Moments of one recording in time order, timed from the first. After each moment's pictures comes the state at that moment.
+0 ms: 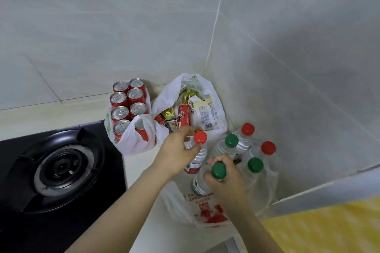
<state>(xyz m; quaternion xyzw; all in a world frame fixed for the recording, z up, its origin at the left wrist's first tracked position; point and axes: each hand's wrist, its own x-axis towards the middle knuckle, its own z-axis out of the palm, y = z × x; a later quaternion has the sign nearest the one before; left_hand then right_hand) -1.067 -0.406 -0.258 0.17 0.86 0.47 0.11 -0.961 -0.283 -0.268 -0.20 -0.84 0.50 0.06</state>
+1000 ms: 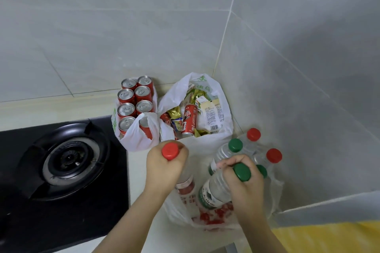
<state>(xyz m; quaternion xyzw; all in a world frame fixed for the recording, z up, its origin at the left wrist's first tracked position) -1.029 -0.412 -0.249 -0.06 0.80 0.60 -0.01 -0.960 -0.270 -0.239 -0.20 -0.73 0.63 0.17</state>
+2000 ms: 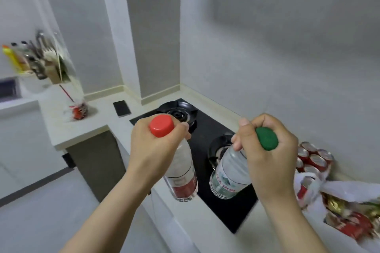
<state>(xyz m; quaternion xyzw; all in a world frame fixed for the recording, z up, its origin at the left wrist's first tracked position) -0.786 -0.590 -0.075 -0.30 0.69 0.47 -0.46 -0.912 -0.475 -0.081 0.39 -0.59 0.70 0.02</state>
